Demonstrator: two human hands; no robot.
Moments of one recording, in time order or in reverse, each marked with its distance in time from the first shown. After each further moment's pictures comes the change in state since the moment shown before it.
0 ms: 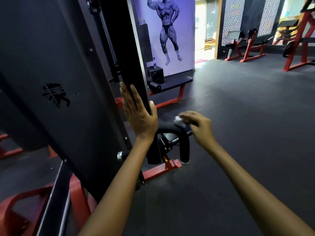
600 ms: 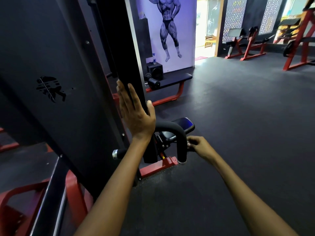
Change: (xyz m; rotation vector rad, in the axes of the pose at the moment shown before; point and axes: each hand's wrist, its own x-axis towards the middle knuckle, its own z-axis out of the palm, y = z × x) left_hand -0.011 -0.008 0.005 0.036 0.020 0.036; right_hand -0.044 0.069 0.011 0.286 -0.370 0.556
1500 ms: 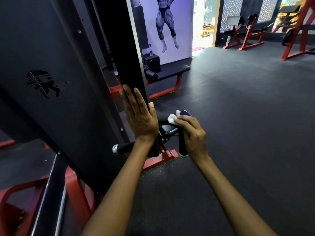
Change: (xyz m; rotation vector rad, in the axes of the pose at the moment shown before) left_hand -0.028 -0.012 0.011 -0.048 -0.062 0.021; right_hand -0.018 -0.056 0.050 -0.367 0.613 -0.770
